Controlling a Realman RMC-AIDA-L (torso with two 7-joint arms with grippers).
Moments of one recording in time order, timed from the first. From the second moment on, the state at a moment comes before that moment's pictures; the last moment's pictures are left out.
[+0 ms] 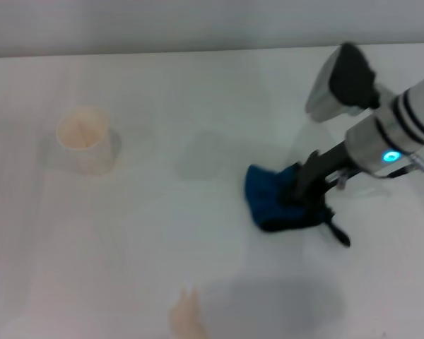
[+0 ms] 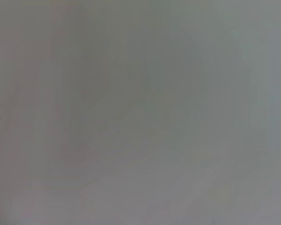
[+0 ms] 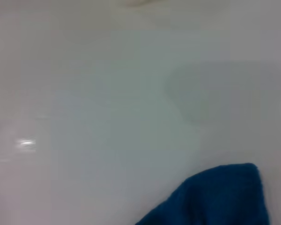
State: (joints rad) left arm -0.41 -2.08 0.88 0.17 -2.64 -1.13 2.28; right arm 0.67 2.01 -1.31 -0.74 -2.32 -1.23 2.00
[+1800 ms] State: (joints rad) left arm -0.45 -2.08 0.88 0.17 -2.64 -1.12 2.28; right arm 0.62 2.03 -1.73 -0.77 -1.89 -1.43 1.91
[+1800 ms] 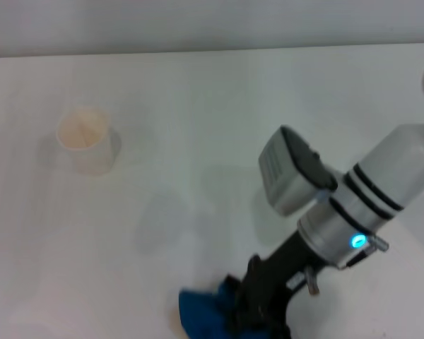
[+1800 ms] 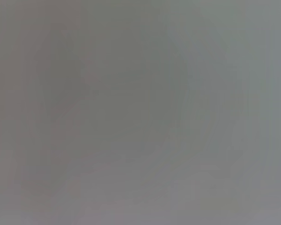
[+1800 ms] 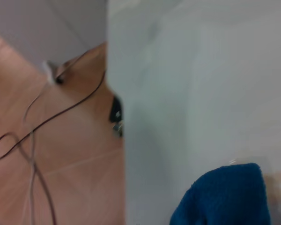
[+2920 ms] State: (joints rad) left arm -0.46 -2.08 0.88 0.17 -2.64 -1.12 2.29; right arm 0.63 2.03 -1.93 -0.81 -1.75 -1.12 1.90
